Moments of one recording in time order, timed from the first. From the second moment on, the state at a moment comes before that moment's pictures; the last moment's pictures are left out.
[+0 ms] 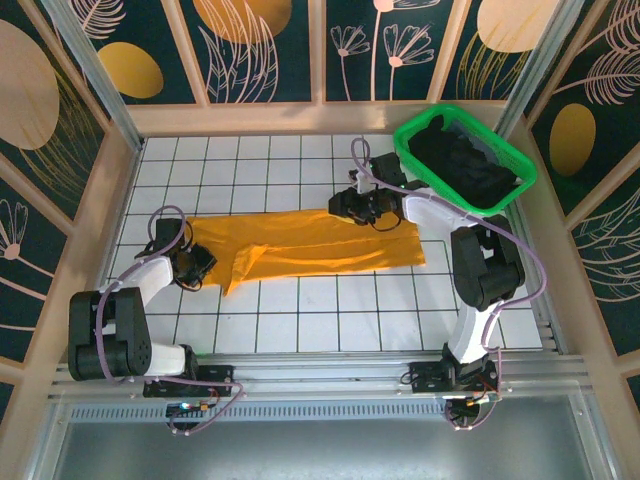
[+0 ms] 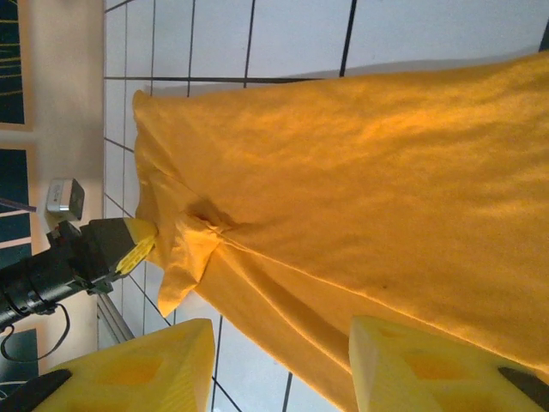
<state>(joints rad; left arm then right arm) 0.08 1.38 0.60 -0.33 0.25 -0.79 0.42 1.83 1.28 -0.35 -0.69 0.55</state>
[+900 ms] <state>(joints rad) 0.08 1.43 0.90 -0.48 0.19 -0.79 0.41 1.83 1.27 -0.35 -0.68 0.56</state>
